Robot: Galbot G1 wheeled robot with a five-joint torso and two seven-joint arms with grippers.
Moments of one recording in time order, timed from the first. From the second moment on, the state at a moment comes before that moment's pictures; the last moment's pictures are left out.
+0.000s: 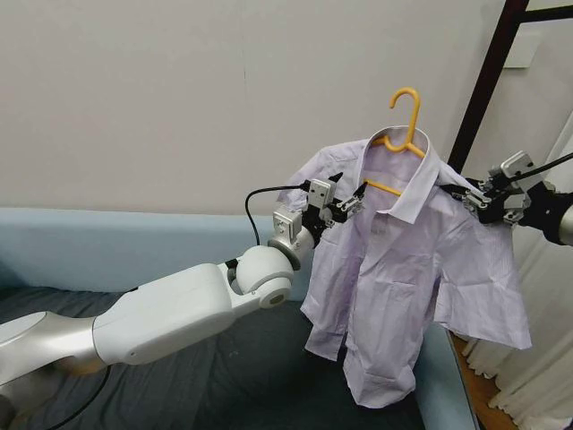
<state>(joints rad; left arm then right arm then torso) -0.08 -1.02 0.75 -1.76 -1.00 -0.08 -0.46 -0.70 -0.19 0.35 2.20 1.38 -0.31 0.15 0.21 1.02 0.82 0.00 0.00</state>
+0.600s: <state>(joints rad) -0.13 -0.95 0.74 -1.89 -1.04 -0.04 -0.48 -0.70 -0.21 0.38 2.21 1.38 -0.32 0.16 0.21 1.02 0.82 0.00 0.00</state>
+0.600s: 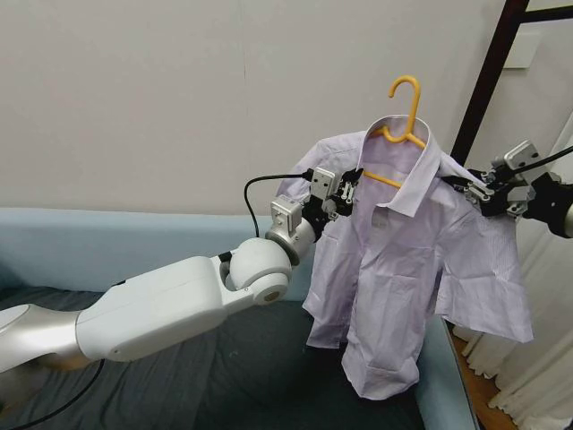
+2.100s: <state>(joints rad) 1.35 -0.80 -0.13 -2.21 -0.42 -0.17 -0.53 -0.59 -0.10 0.35 2.23 1.53 -0.50 0.36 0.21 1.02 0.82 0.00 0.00</state>
